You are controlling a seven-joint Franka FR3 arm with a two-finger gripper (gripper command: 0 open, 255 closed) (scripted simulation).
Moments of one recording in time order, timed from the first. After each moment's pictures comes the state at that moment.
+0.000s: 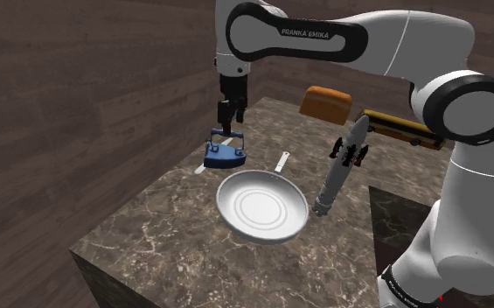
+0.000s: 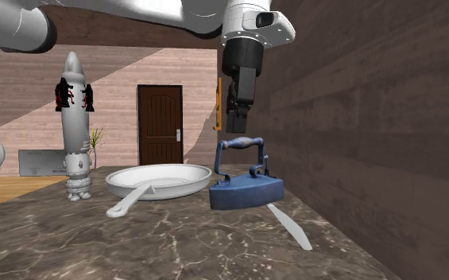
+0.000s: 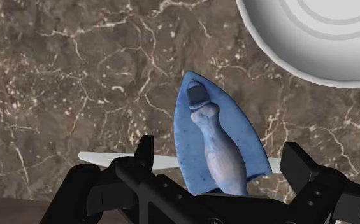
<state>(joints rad) 0.24 0.31 0.17 -1.34 -0.09 1.54 -0.06</state>
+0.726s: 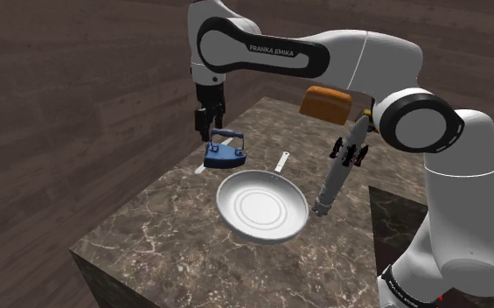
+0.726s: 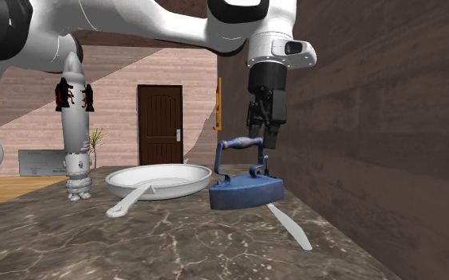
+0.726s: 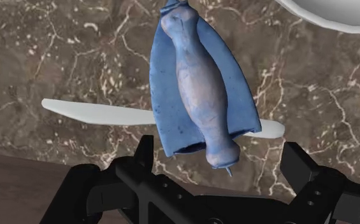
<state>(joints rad) 0.31 0.54 0.19 -1.08 -0.14 1.51 -0.07</state>
